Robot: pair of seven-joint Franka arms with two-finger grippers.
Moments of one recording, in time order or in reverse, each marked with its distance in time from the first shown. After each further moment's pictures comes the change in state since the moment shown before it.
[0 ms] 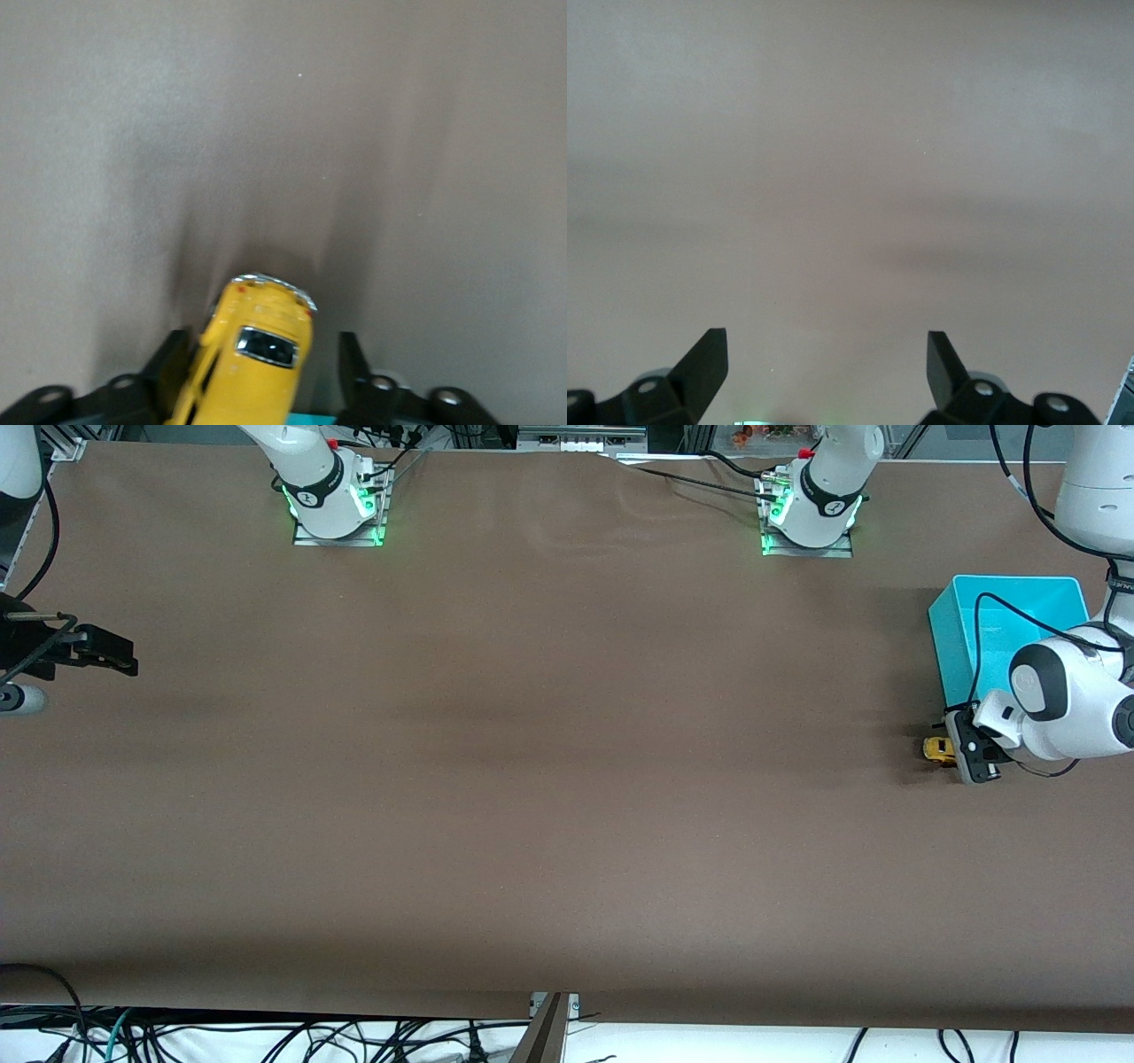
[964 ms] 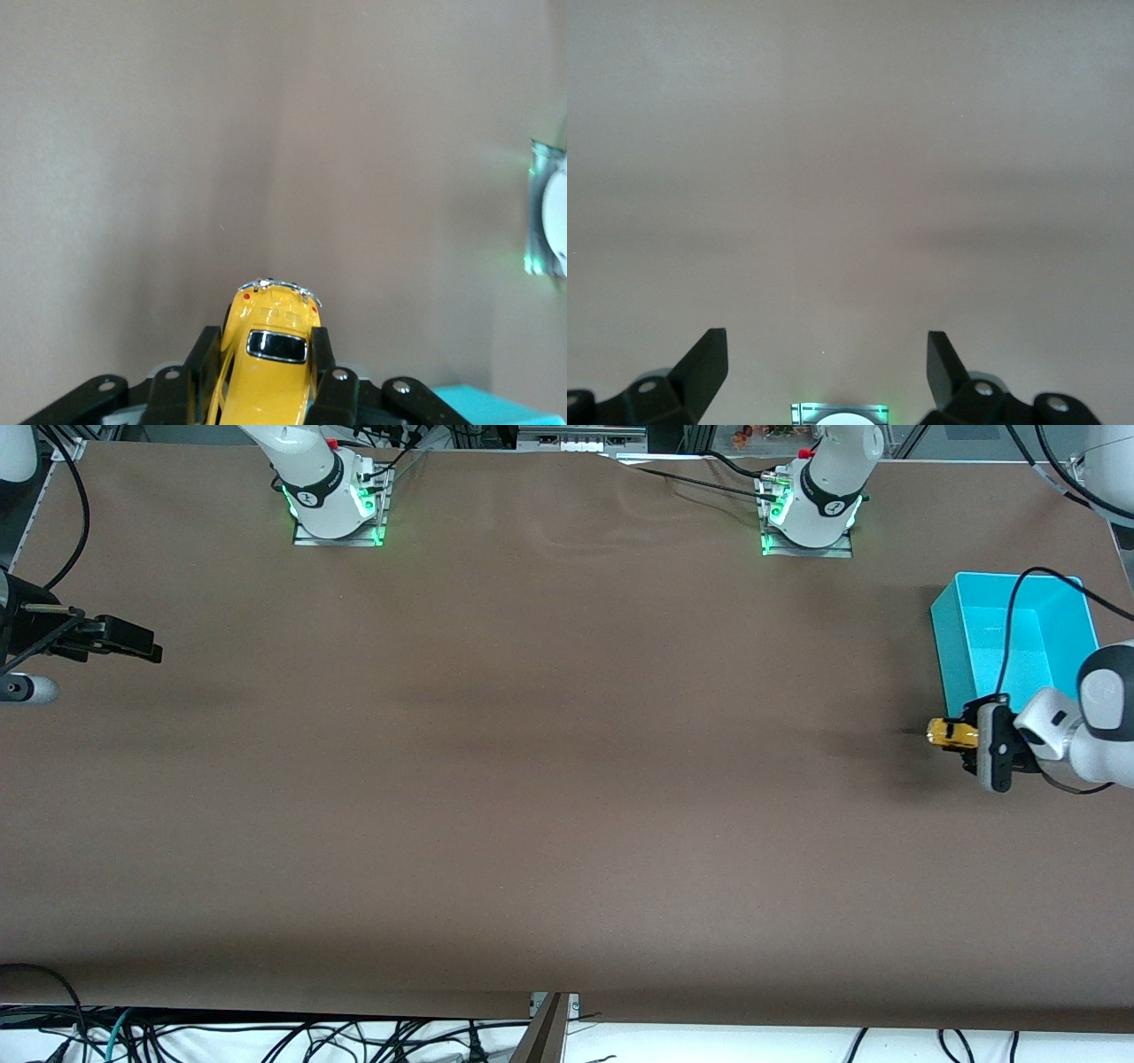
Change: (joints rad) left arm -0.022 -0.044 -0.069 0.355 -0.018 -0.616 0.037; right arm -0.013 -0.040 0.001 -0.078 0.093 -0.011 0.093
